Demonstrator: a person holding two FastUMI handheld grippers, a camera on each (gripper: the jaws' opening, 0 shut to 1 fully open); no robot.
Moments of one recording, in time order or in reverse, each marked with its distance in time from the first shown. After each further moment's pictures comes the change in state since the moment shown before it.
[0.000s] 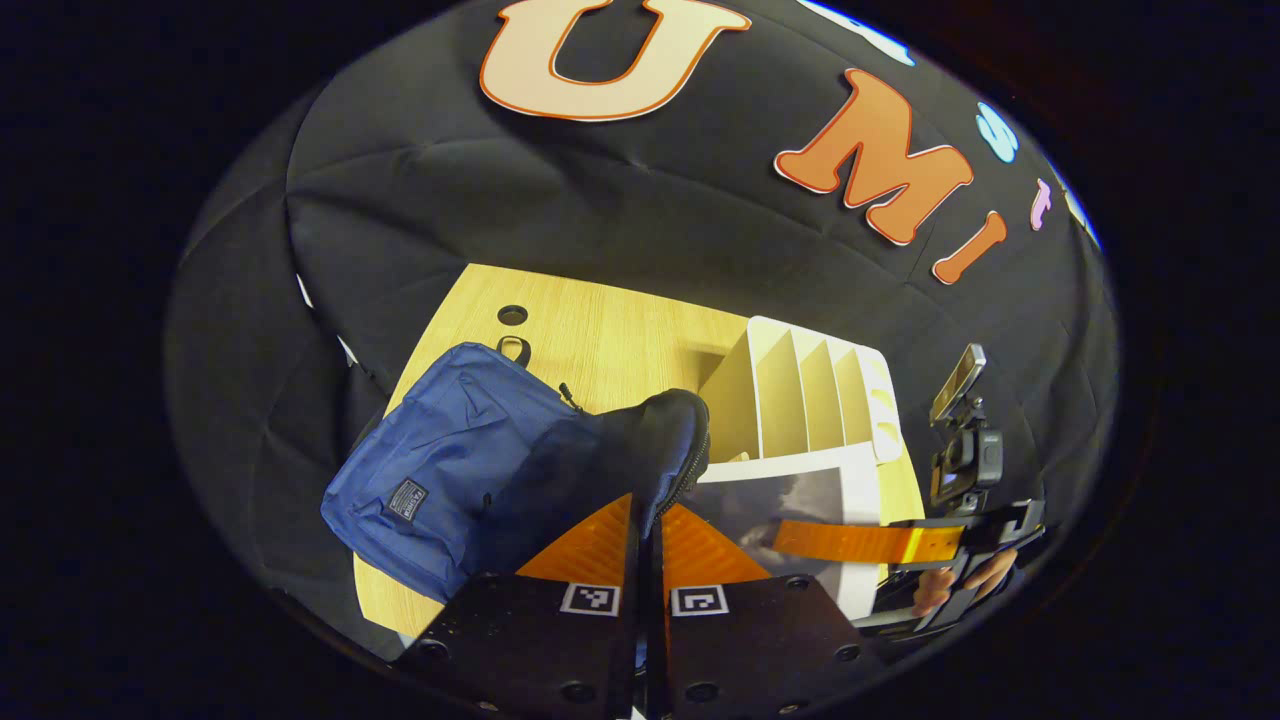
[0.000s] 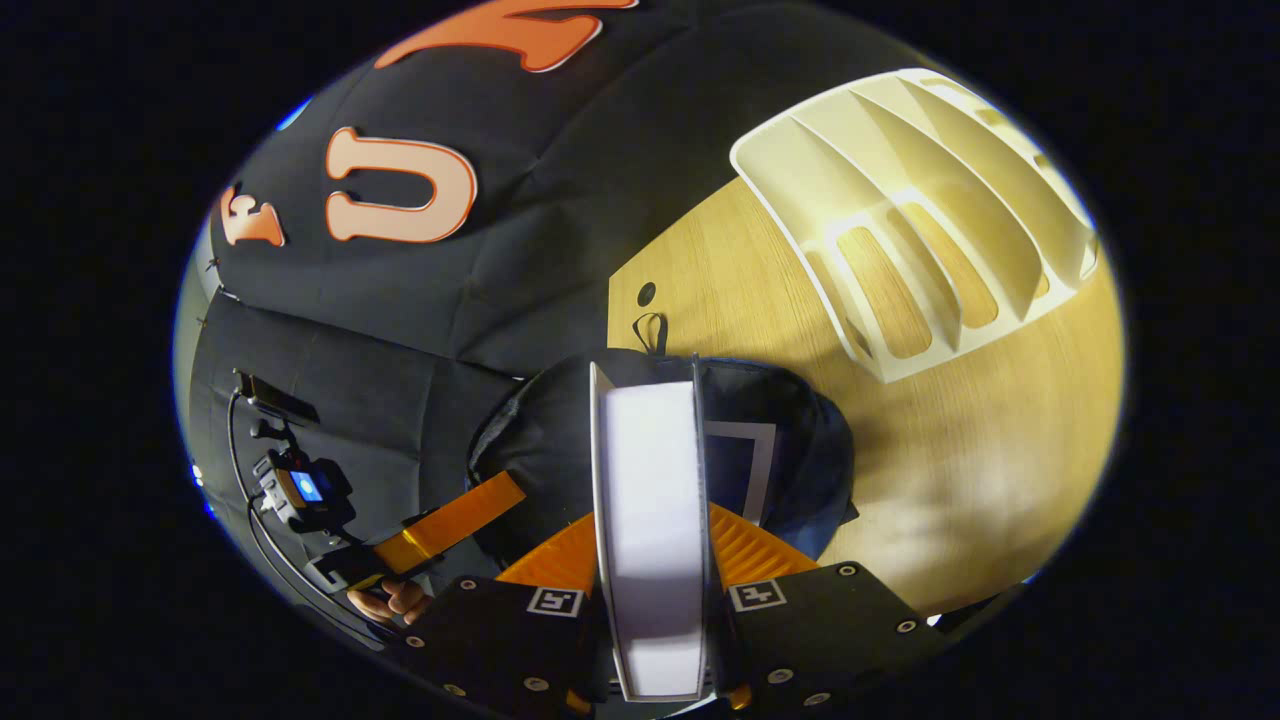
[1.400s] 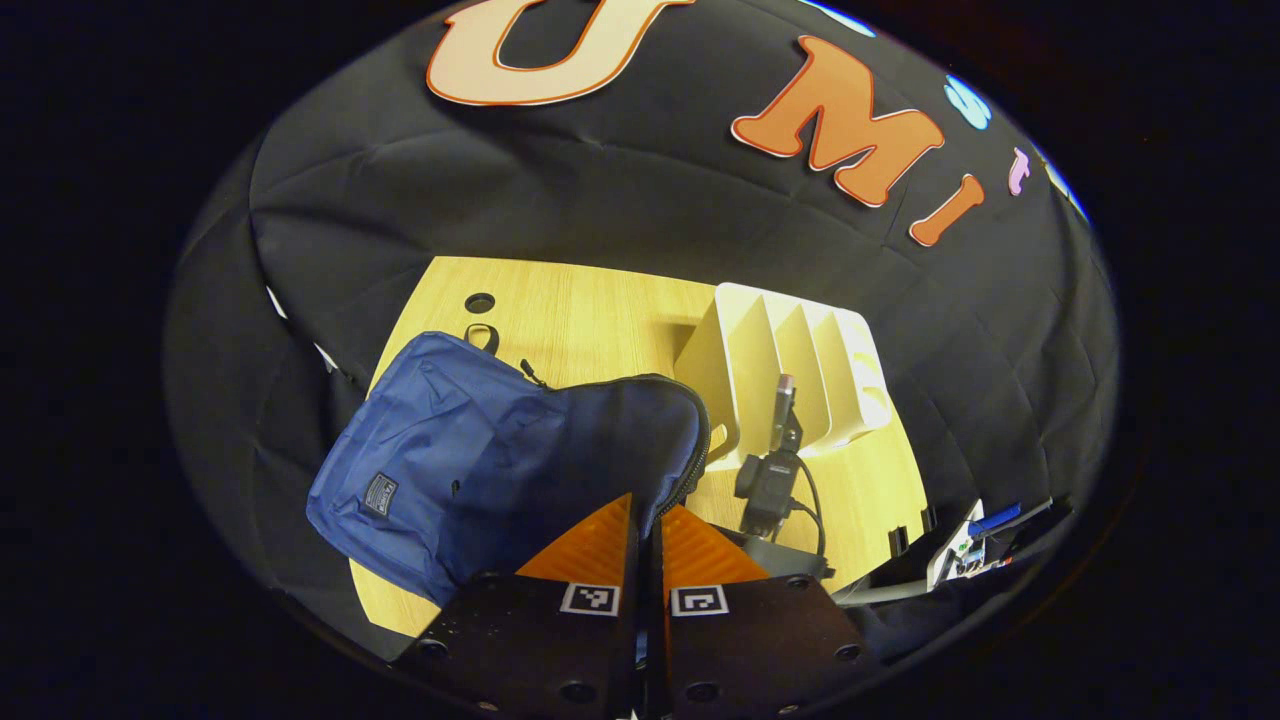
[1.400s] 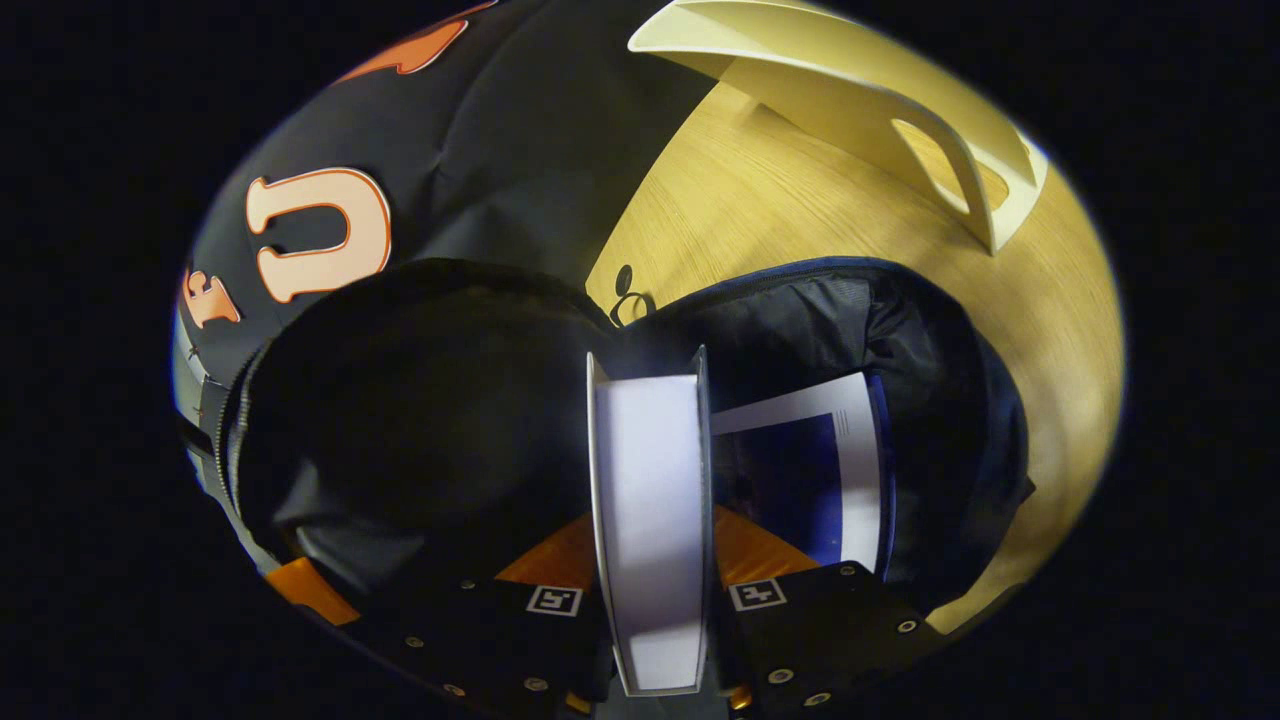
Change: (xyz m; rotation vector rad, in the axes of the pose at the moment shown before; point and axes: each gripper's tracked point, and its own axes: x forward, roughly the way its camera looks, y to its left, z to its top) left arm 0.007 -0.029 -0.014 0.082 0.070 -0.041; right arm 0.157 0.003 -0.026 0.234 -0.072 0.093
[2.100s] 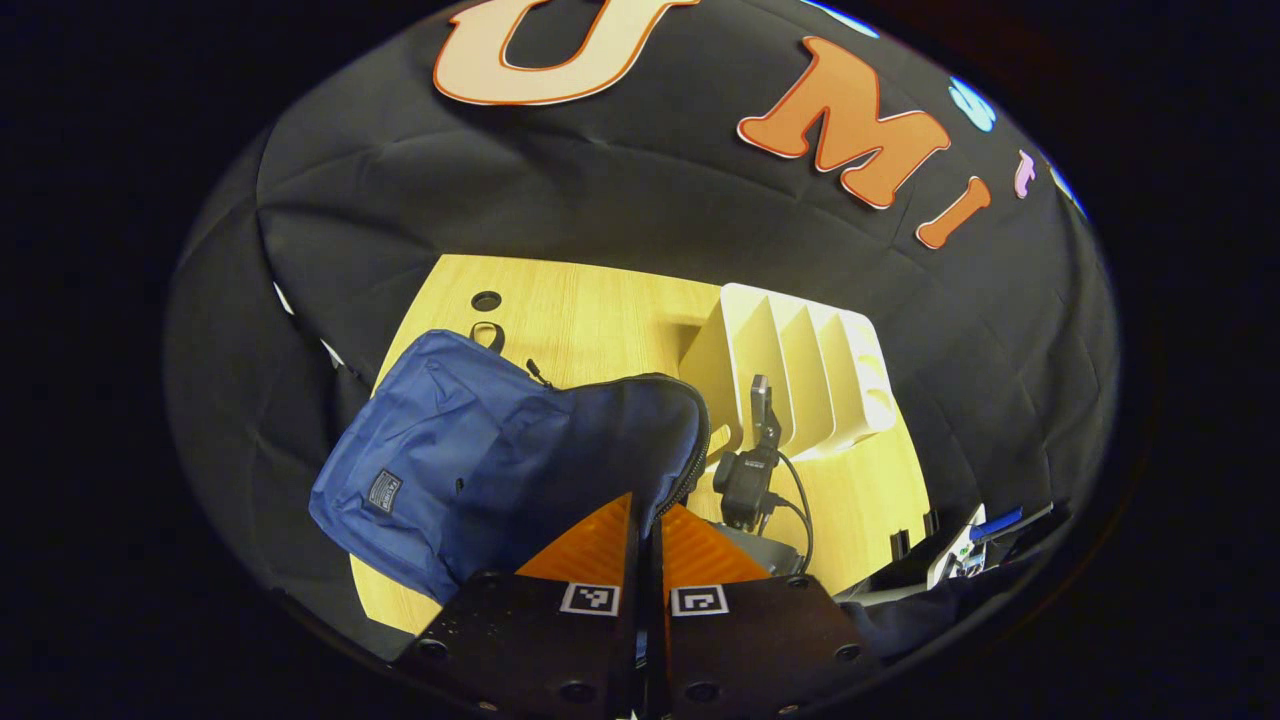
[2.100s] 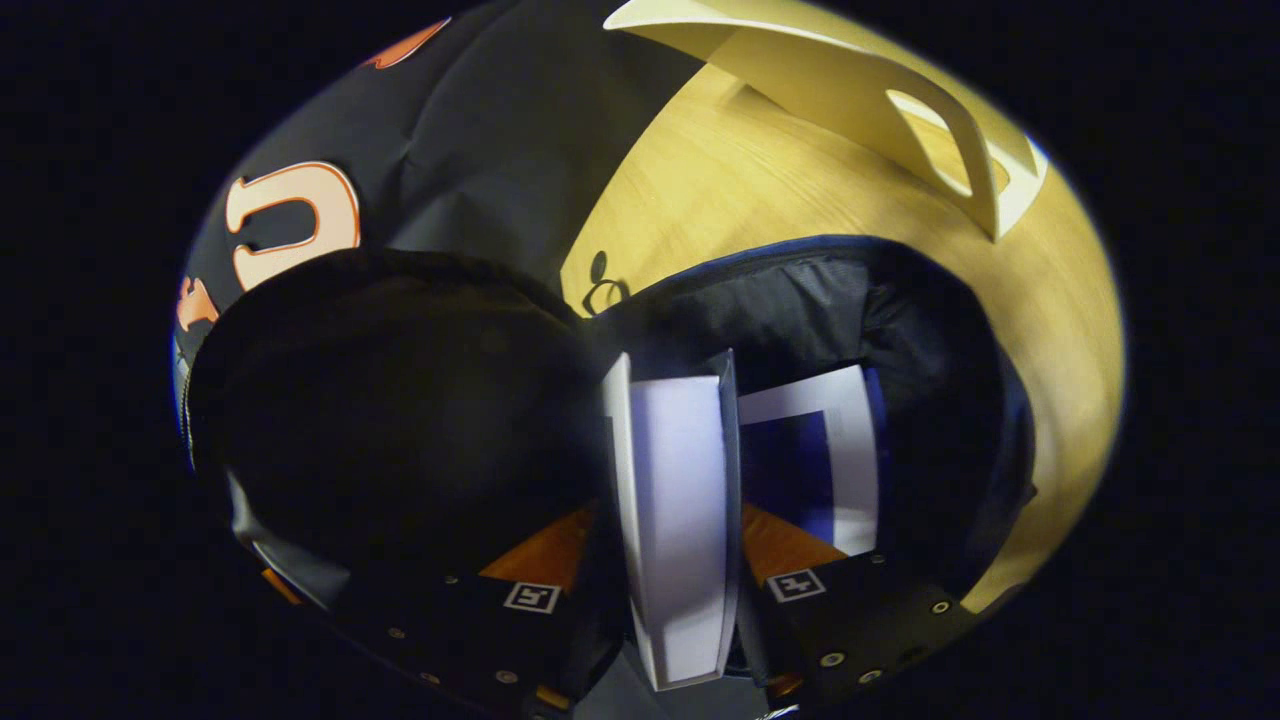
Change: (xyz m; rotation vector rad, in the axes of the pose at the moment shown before) left arm -0.001 0.003 -0.003 -0.024 0.002 0.019; right arm 0.010 -0.023 -0.001 -0.008 0.023 -0.087
